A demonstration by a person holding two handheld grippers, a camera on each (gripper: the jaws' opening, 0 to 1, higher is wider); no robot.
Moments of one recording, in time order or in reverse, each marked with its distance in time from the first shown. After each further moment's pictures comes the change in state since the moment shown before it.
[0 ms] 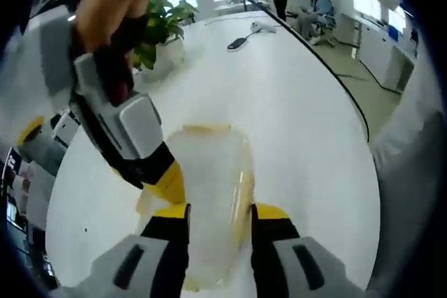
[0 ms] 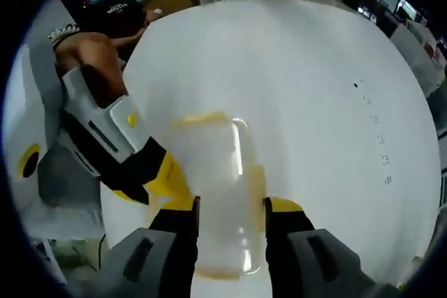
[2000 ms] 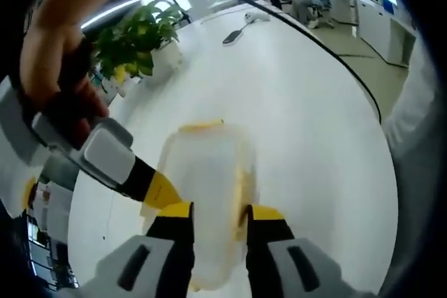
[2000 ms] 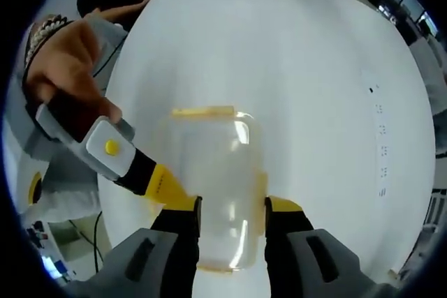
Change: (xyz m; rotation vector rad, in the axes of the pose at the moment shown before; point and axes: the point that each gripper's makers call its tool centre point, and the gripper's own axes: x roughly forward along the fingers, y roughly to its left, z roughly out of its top) left arm -0.001 -0.006 0.000 0.146 0.027 0.111; right arm -0.004 0.011 0.000 -0.086 0.178 -0.012
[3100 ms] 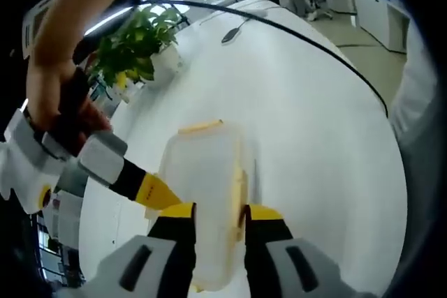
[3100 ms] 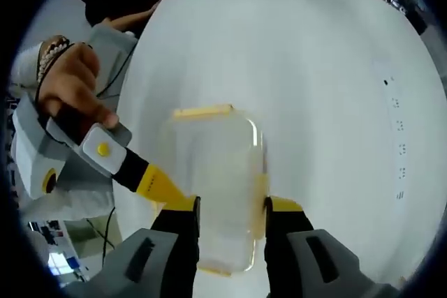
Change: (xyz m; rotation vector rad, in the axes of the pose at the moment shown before) left arm 0.001 0.001 -0.002 0.051 -0.001 0.052; right arm 0.005 -0.007 -0.001 0.022 -0.034 0.172
